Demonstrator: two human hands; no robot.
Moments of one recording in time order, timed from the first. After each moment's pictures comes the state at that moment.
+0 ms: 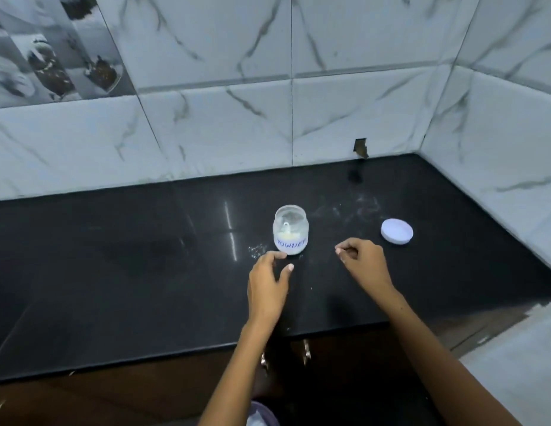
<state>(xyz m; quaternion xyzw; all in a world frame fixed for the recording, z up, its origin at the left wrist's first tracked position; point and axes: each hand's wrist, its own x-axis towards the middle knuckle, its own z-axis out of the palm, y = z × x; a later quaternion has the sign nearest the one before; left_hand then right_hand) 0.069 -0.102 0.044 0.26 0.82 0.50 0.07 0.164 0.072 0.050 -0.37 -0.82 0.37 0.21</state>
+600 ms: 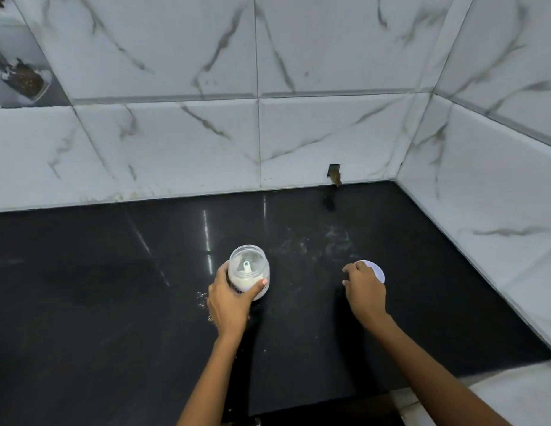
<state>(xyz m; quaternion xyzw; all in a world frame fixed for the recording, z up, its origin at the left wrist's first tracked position) 0.007 0.005 0.005 0.11 0.84 0.53 0.02 0.152 0.212 0.003 -0.40 -0.90 0.12 0.08</state>
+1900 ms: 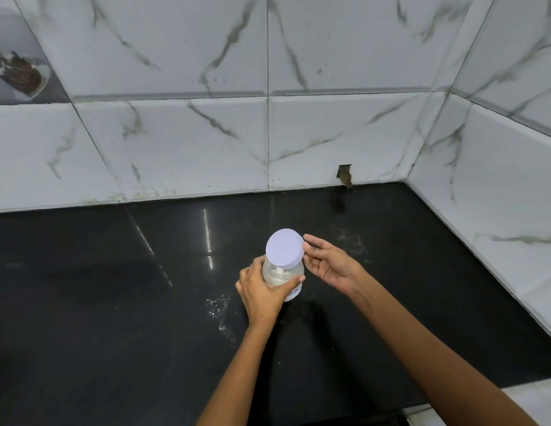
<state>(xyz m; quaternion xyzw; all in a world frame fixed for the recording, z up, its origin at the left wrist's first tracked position) -0.009 0.051 -0.001 0.19 0.82 0.53 0.01 0.058 0.188 0.060 -0.30 -0.38 0.87 0.11</state>
